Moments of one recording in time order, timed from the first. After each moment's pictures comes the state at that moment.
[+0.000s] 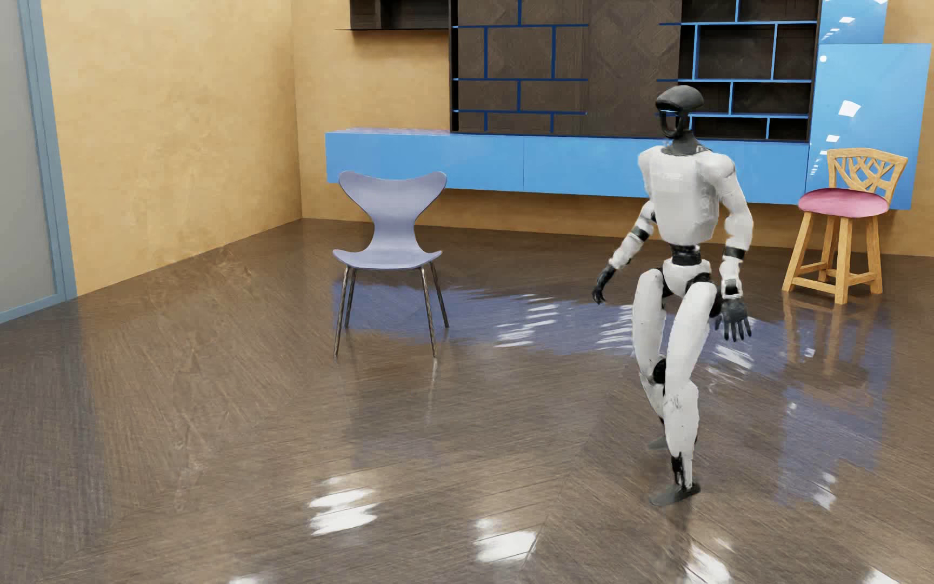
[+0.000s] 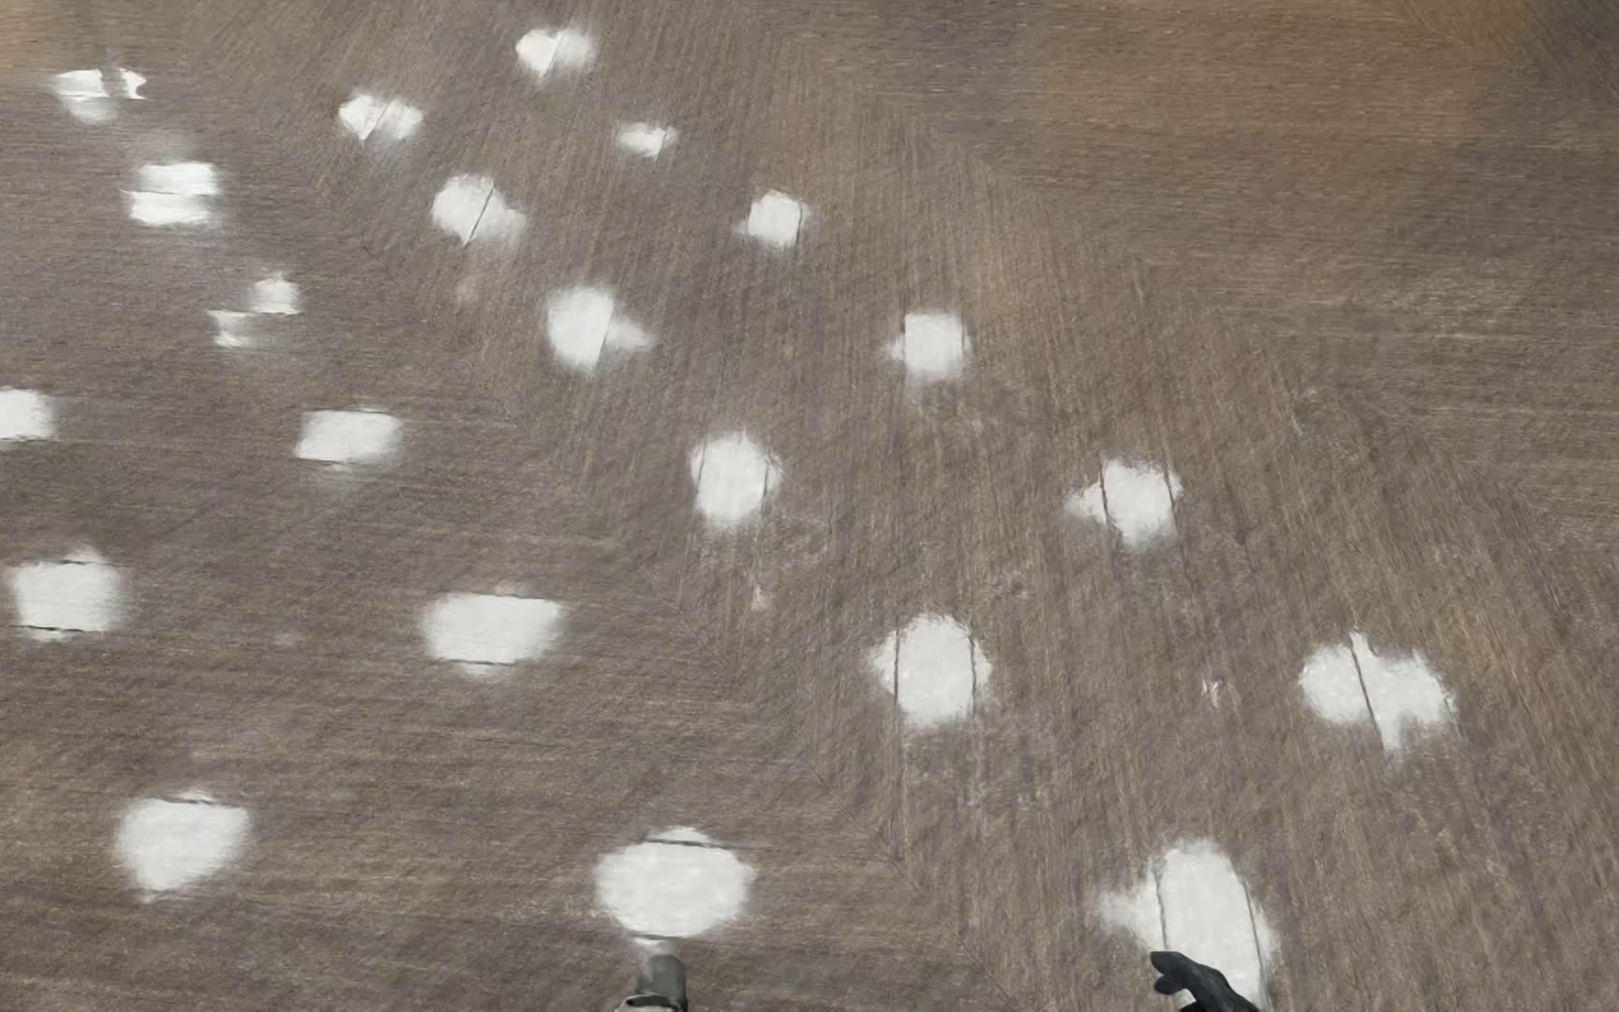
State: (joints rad) body -0.58 -0.12 -0.01 0.14 0.01 0.02 -0.03 -0.04 0.01 0.47 0.42 0.30 0.15 -0.11 -0.50 0.23 -0.08 -0.11 0.01 -0.21 -0.16 0.76 0.66 0.65 -0.71 0.38 0.16 -0.06 -0.07
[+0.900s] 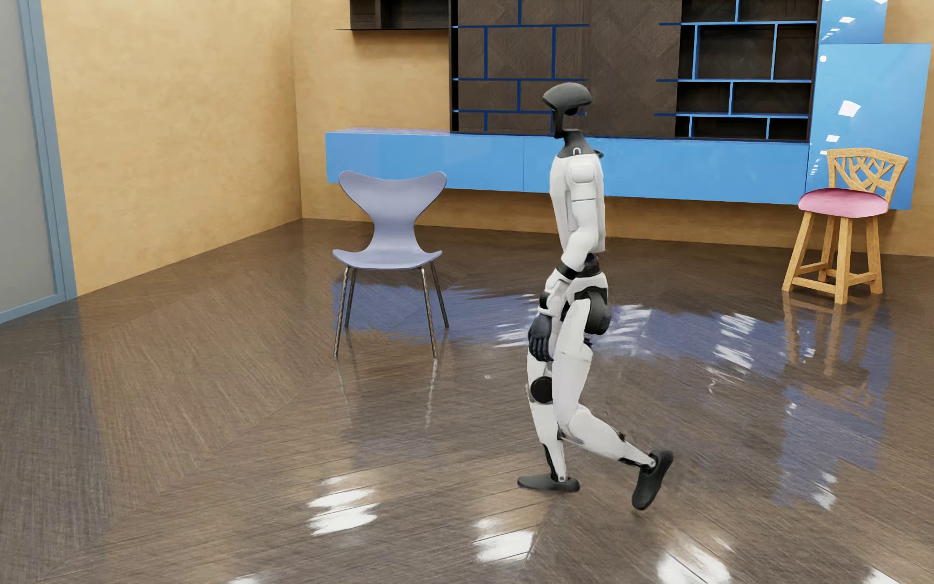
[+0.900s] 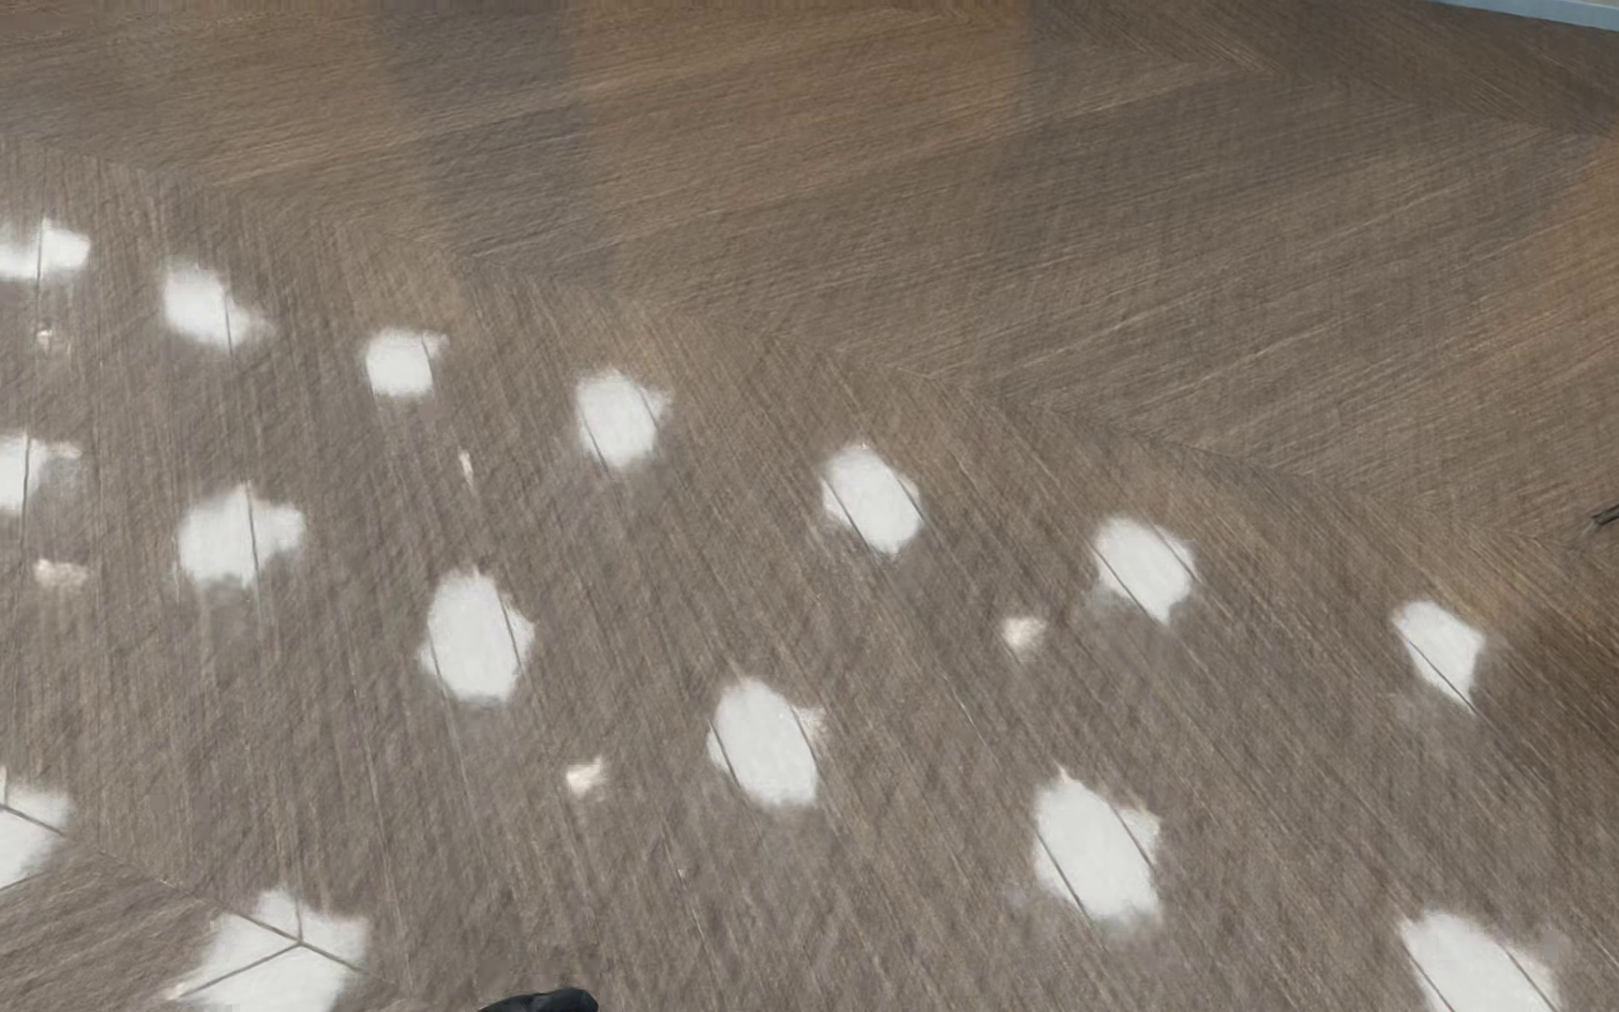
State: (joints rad) body -0.30 -0.40 -0.09 0.22 -0.04 -0.01 0.23 -0.35 0.01 1.20 0.49 -0.04 0.32 -0.04 -0.34 0.23 -0.04 -0.17 -0.11 -0.37 -0.14 0.87 0.74 0.66 -0.74 0.36 0.21 -0.09 0.06
